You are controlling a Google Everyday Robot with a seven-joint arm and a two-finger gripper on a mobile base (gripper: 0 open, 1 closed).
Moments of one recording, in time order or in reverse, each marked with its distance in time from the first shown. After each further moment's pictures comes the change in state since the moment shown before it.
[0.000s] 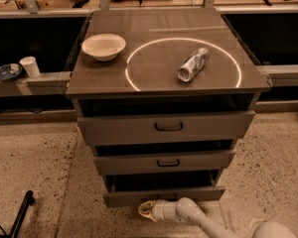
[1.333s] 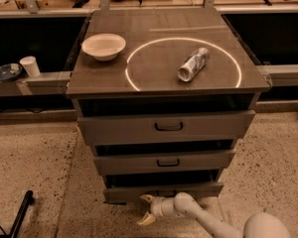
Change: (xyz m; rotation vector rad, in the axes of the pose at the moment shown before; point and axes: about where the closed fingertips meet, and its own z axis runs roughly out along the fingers) arm 0.002 -0.013 0.012 -0.043 0.029 -0.016
